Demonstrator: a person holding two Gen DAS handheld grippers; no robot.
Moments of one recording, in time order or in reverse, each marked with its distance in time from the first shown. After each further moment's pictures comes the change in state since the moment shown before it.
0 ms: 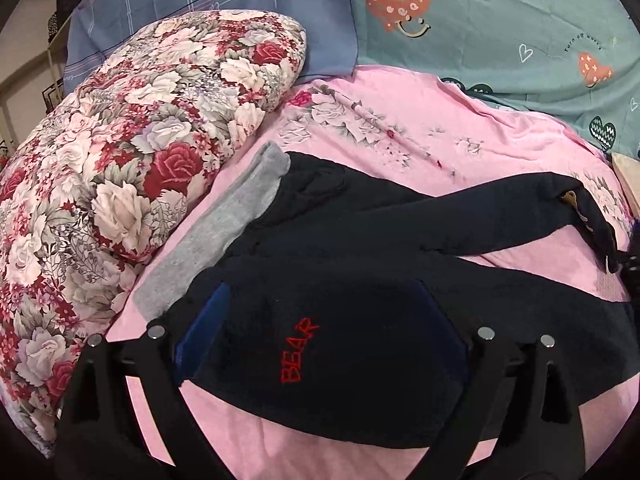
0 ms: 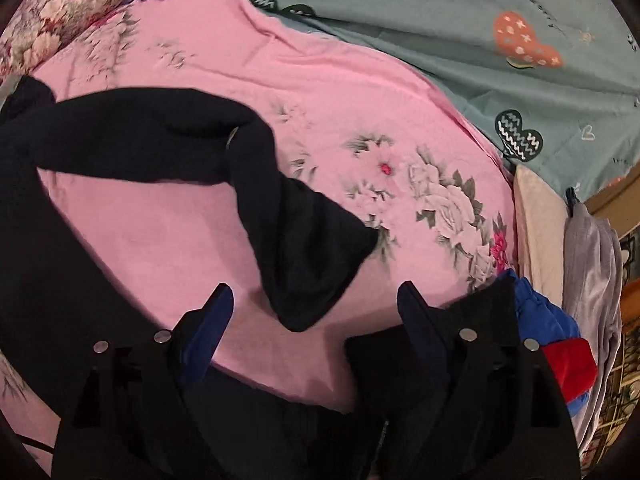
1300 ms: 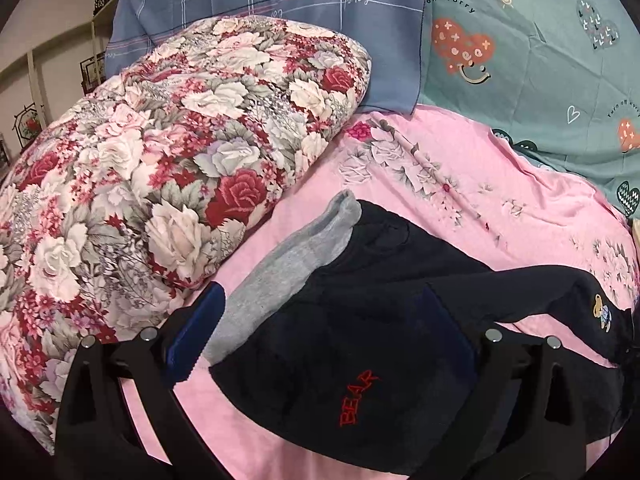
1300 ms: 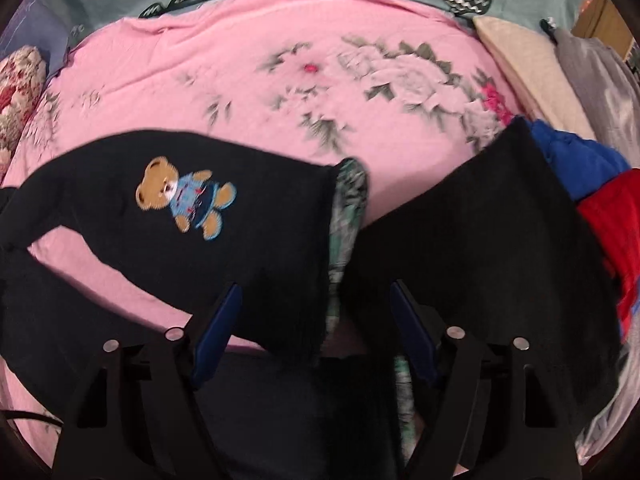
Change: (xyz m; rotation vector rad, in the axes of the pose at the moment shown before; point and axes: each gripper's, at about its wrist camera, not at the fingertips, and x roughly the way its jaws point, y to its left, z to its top) left arm -0.009 0.059 0.037 -0.158 -0.054 0.083; right arm 0.041 -0.058 -0.055 0.456 0.163 0.204
